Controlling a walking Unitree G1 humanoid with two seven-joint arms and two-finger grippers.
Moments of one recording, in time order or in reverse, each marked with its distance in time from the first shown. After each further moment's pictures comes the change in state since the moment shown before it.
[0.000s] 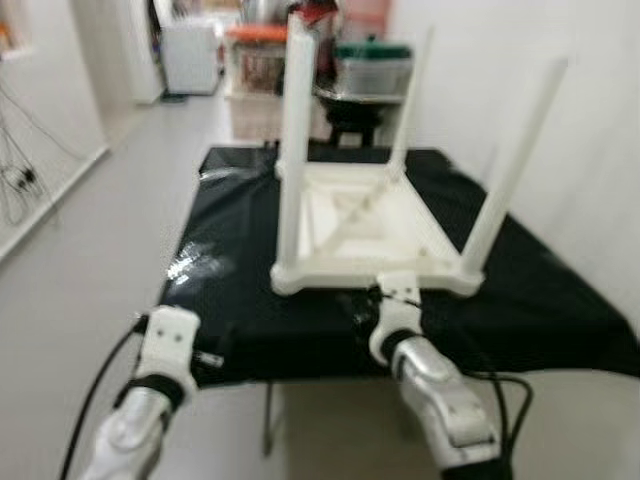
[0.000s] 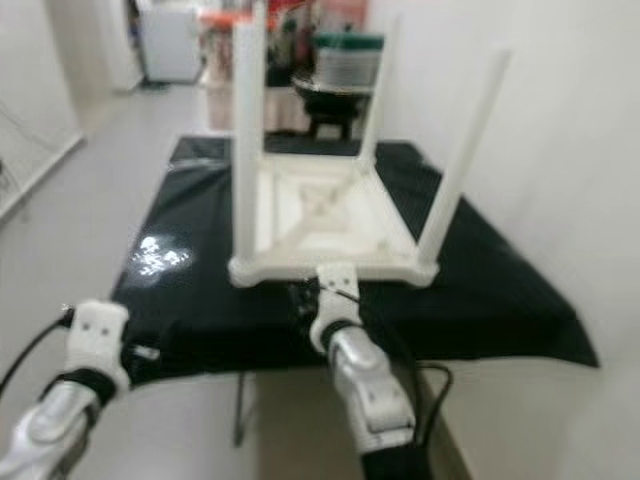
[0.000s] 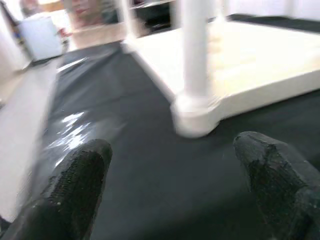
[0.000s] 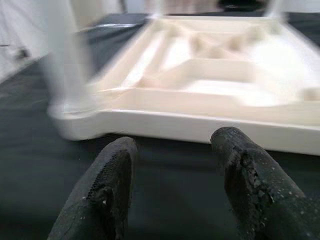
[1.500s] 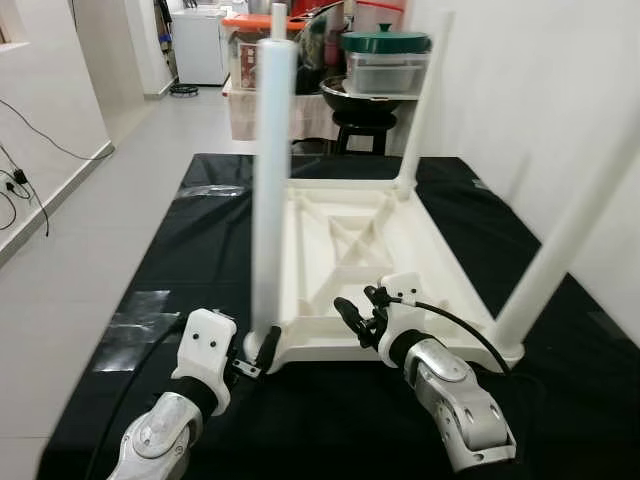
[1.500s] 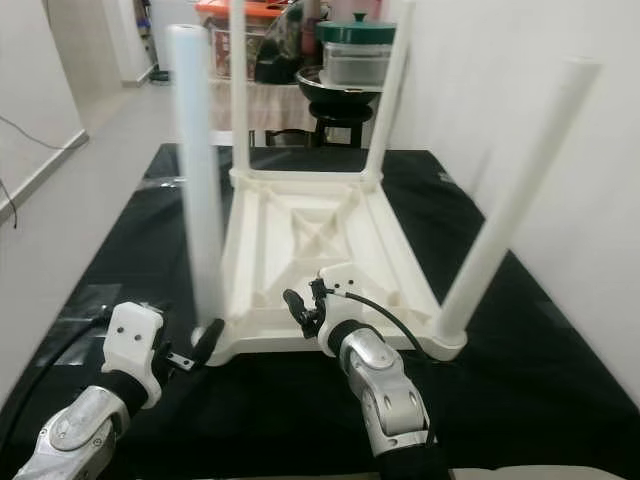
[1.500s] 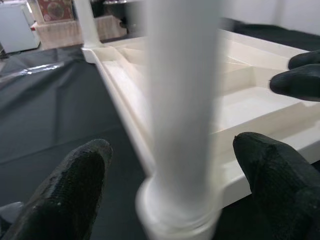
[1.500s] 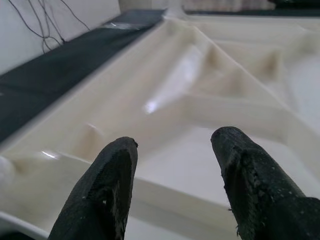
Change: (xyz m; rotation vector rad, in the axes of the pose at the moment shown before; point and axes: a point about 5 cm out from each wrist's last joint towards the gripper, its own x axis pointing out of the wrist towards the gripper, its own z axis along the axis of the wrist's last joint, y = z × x) left arm -0.006 -0.030 0.012 -0.029 -0.020 -0.144; right arm -0.003 0.001 0.000 -0.003 -0.009 0.152
